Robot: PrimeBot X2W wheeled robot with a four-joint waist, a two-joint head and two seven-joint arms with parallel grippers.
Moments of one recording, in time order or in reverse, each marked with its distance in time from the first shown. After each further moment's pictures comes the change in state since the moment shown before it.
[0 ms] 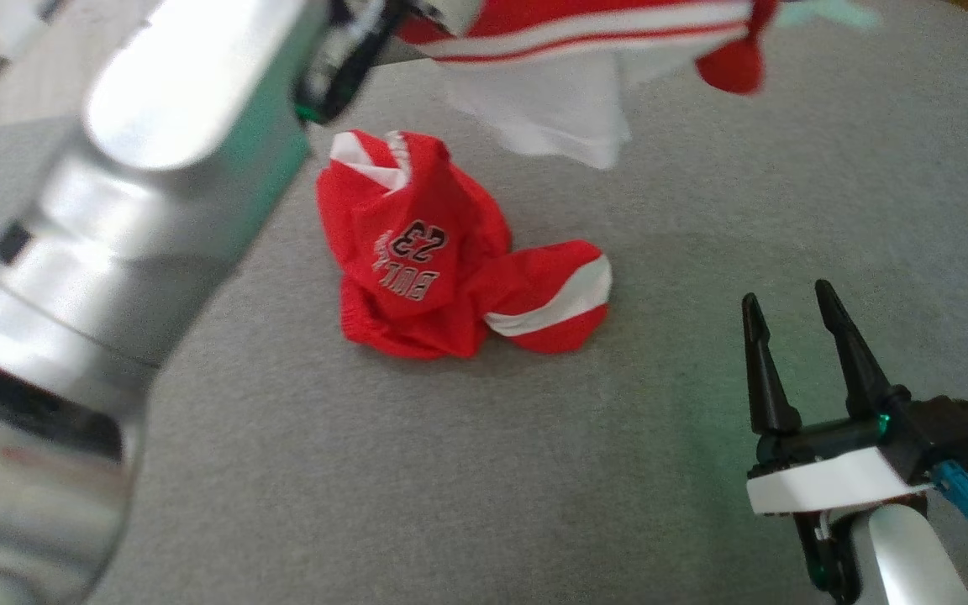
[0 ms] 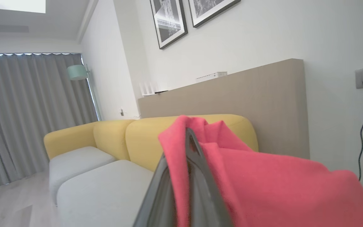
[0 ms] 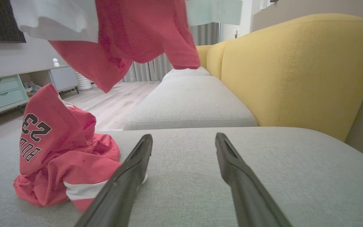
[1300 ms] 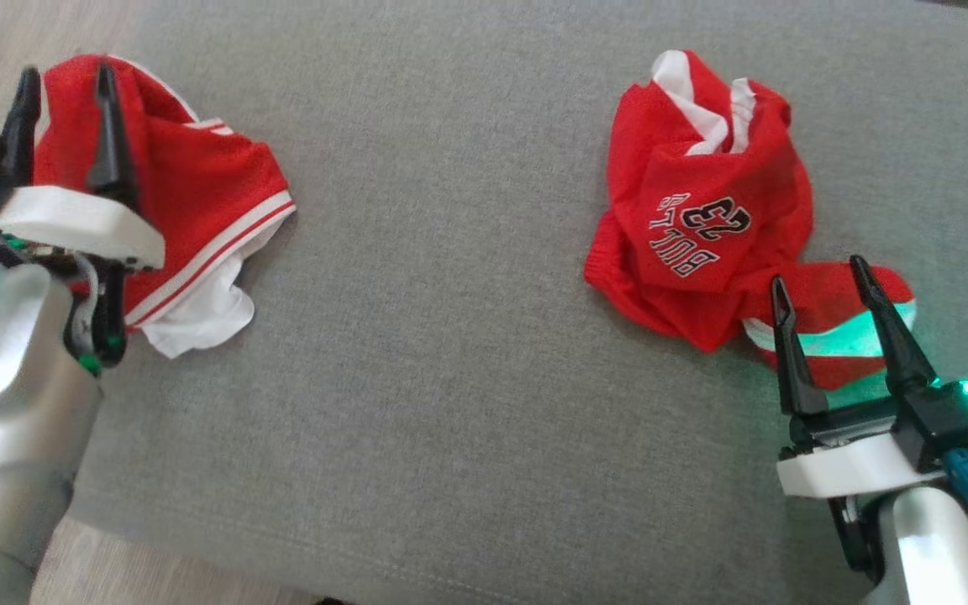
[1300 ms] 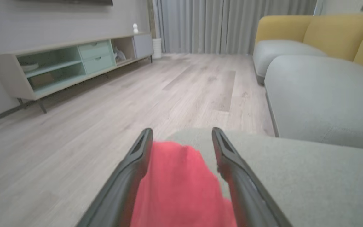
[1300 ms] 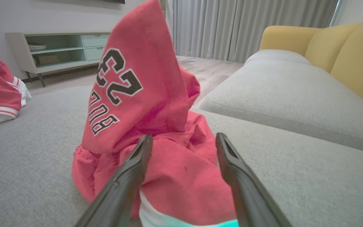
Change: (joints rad) left arm 0.514 0.251 0.267 0.203 -0.085 0.079 -0.235; right arm -0.020 -0.023 -0.061 -0.033 -0.178 0.000 0.000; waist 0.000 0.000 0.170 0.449
